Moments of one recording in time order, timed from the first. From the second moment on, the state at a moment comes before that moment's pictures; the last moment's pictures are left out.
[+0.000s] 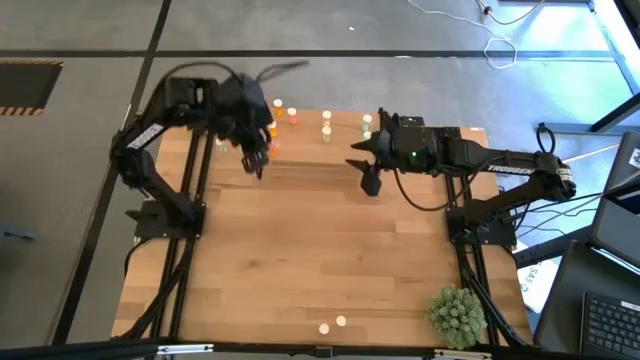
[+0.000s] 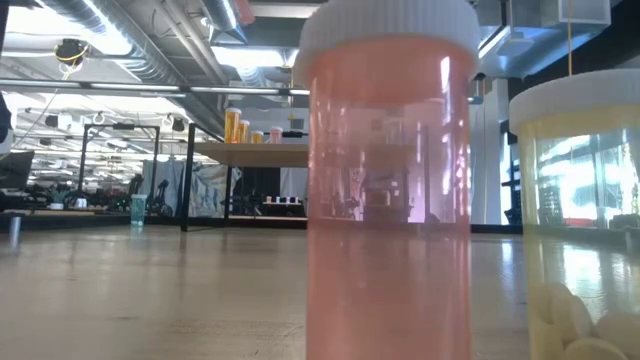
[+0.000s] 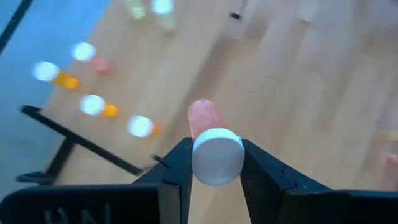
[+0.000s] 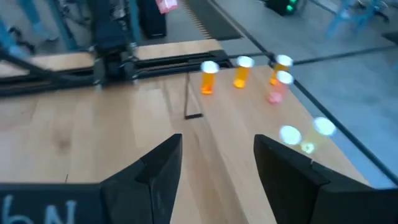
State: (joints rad) left arm 0.28 1.58 2.21 -1.57 -0.10 -0.16; right arm -0.09 1.29 1.29 -0.44 0.24 0.06
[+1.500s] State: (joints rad) left arm 0.57 1.99 2.21 -1.51 -0.03 0.22; right arm -0.29 1.29 1.28 -0.49 0.18 -0.16
